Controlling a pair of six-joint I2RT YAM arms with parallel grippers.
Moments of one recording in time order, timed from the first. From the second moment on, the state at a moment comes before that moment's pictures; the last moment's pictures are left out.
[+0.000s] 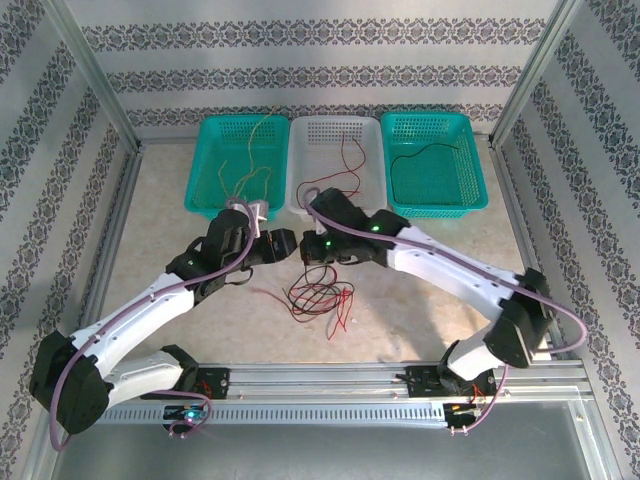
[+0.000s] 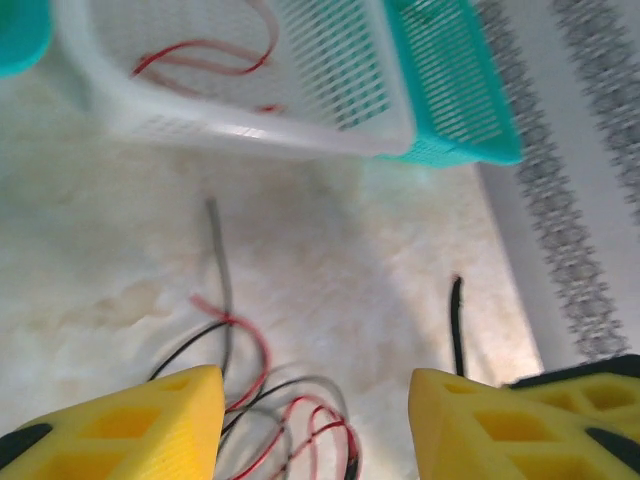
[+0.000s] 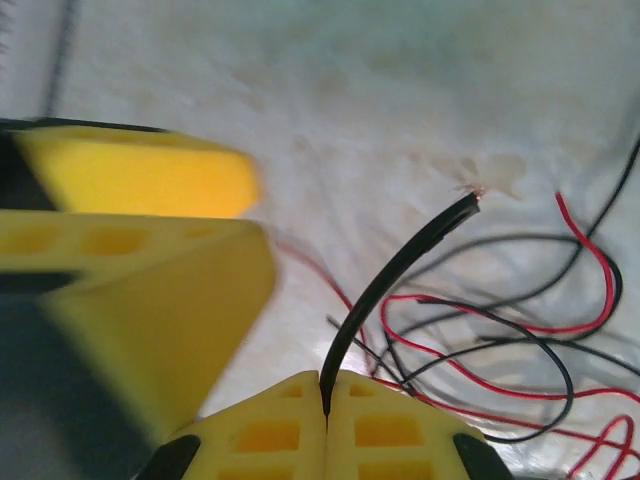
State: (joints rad) left arm -0.56 1.10 0.76 -0.15 0.23 -0.74; right arm 0.87 1.48 1.34 -0.72 -0.16 0.71
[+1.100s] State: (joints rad) left arm -0.63 1.16 0.88 0.22 0.45 -0.71; right arm 0.68 1.26 1.48 -0.44 -0.33 0.84
